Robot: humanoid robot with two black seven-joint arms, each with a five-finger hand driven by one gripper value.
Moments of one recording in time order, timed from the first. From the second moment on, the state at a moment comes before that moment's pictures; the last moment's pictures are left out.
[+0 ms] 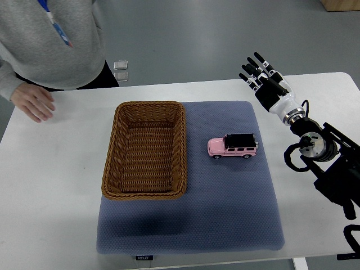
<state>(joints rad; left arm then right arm) -0.07 0.00 -0.08 -0.17 0.11 -0.12 -0.02 0.63 -0.15 1.00 0.70 -0.17 0.33 0.26</state>
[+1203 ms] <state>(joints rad) -0.07 0.00 -0.08 -0.17 0.11 -0.12 -0.02 1.01 -0.51 0.14 1.02 -1.13 0.36 0.11</state>
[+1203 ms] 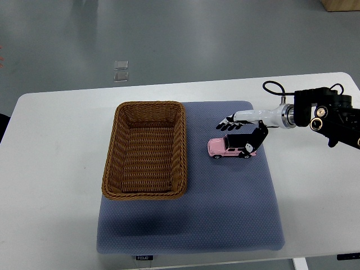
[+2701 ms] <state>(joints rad) -0.07 0.00 -0.08 -0.17 0.11 -0.12 -0.02 1.16 -0.57 0.15 1.08 -1.10 0.28 0.11</state>
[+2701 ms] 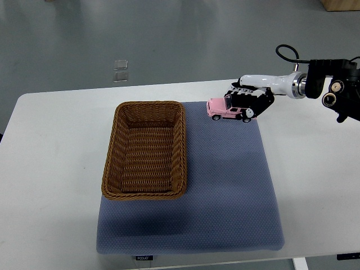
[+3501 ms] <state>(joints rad) -0.07 0.00 -0.08 -0.17 0.11 -0.12 -0.02 1.20 0.00 0.09 0.71 -1.10 0.24 0.11</state>
